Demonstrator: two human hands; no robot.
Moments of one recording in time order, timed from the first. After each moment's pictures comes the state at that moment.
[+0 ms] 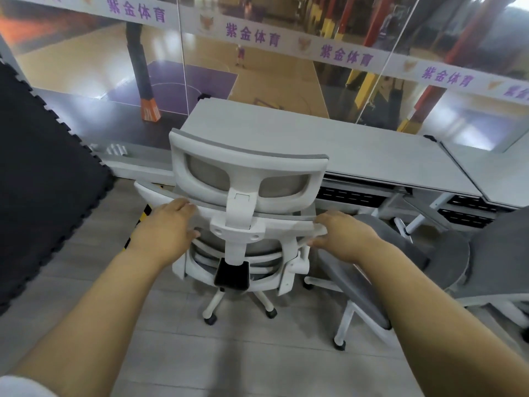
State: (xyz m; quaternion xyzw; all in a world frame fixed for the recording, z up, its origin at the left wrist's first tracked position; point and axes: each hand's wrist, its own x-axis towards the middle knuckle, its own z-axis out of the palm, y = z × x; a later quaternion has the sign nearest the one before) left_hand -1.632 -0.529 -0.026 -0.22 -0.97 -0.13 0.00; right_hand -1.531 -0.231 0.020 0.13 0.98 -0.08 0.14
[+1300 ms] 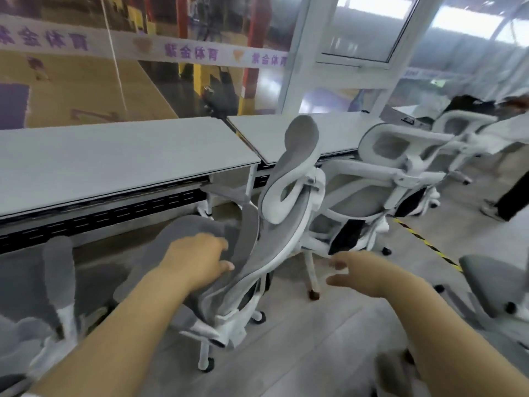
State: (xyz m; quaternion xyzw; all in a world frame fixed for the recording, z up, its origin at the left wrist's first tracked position) left_hand -1.434 0.072 0.001 -0.57 -0.81 -0.04 -0.11; right_hand -1.183 0.234 0.032 0.45 0.86 -0.13 0.22
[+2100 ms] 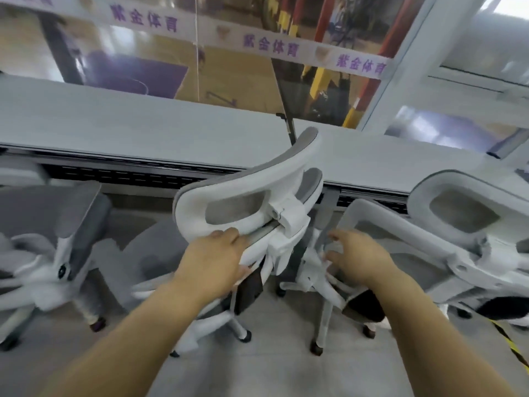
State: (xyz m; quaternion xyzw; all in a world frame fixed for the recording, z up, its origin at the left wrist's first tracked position) left_hand -1.318 0.256 -0.009 -0.44 -0.90 -0.04 0.04; right_hand -1.216 0.501 0.013 0.24 0.96 -0.08 0.08
